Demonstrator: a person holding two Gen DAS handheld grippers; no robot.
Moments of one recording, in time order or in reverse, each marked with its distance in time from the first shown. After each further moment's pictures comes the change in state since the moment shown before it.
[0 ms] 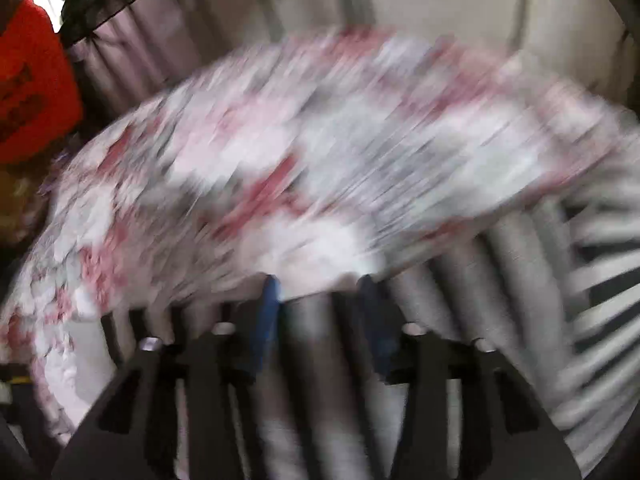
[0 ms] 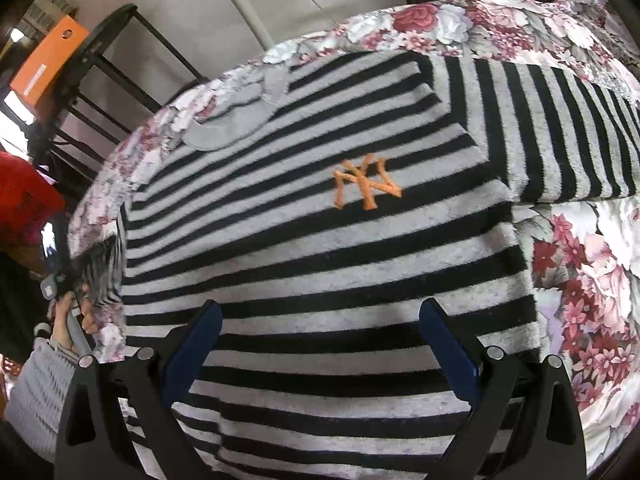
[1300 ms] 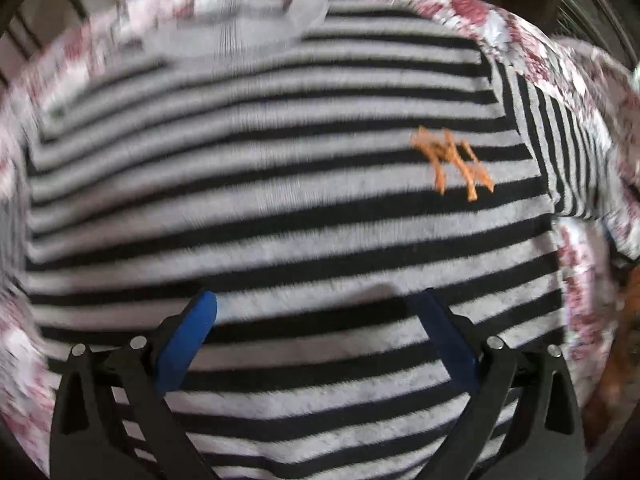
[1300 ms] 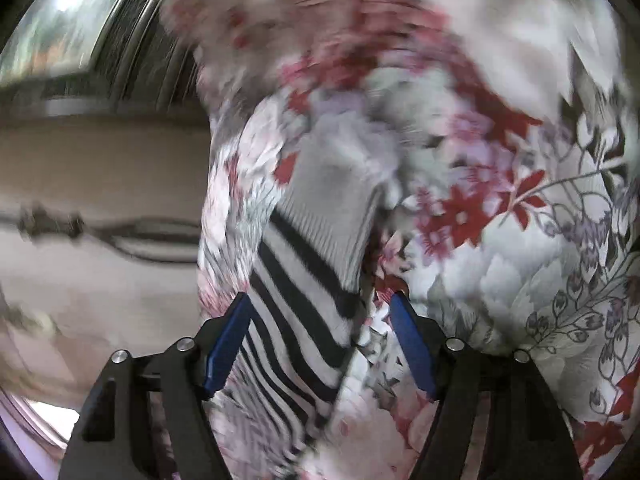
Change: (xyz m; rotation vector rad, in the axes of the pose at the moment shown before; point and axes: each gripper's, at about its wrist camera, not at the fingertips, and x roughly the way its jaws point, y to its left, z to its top) left arm -0.139 -0.311 -0.102 0.178 0.286 -0.413; right arm -0.054 -0.361 0.024 1.016 -0.532 0.349
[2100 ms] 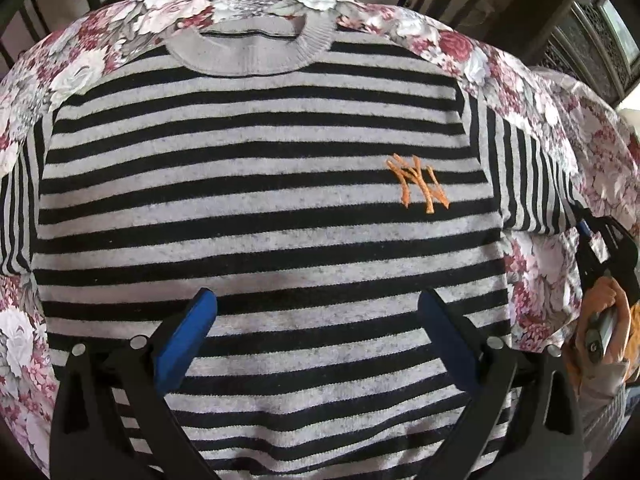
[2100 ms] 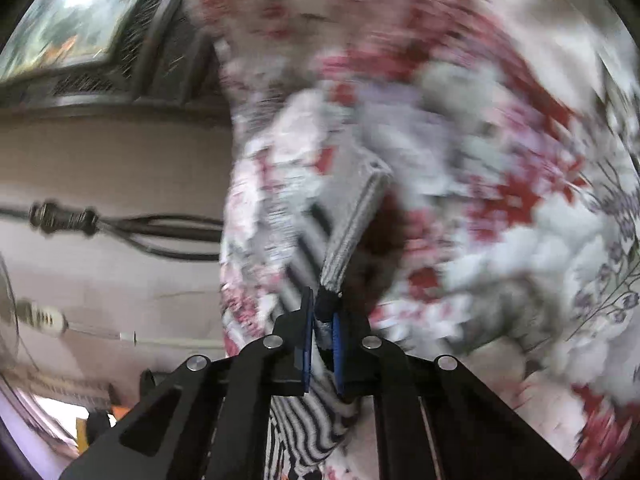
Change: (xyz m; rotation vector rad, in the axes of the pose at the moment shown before) left arm -0.051 0.024 -0.004 -0.057 -0.024 -0.079; right arm -0.005 0.030 -0.012 -0.102 0.013 0.006
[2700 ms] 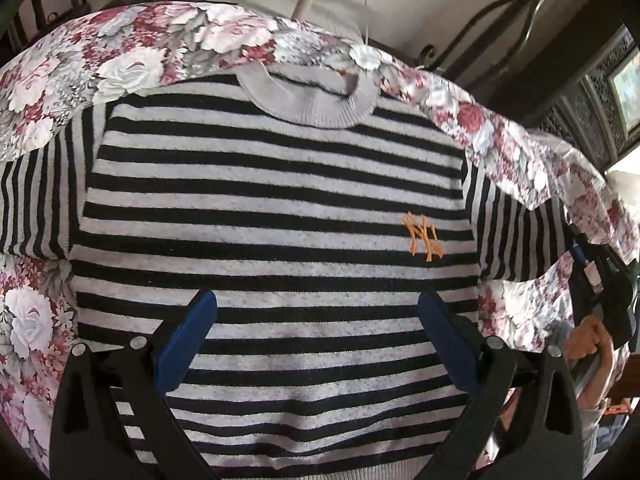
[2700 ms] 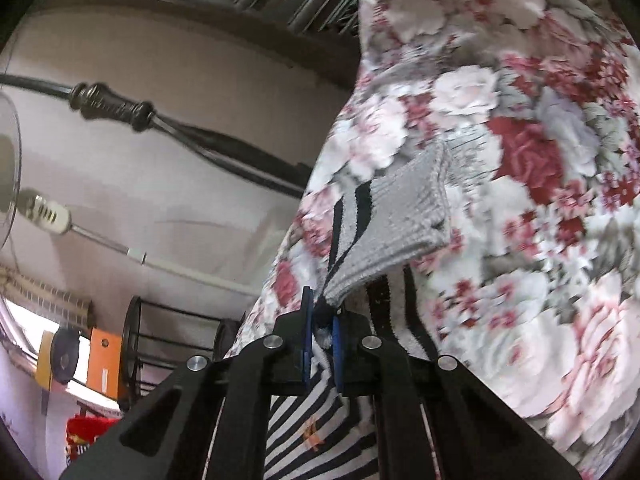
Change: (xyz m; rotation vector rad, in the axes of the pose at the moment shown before) left arm -0.053 0.046 0.012 -0.144 -0.069 -0.069; right arm 0.000 0.111 -0.066 -0.269 0.088 0.014
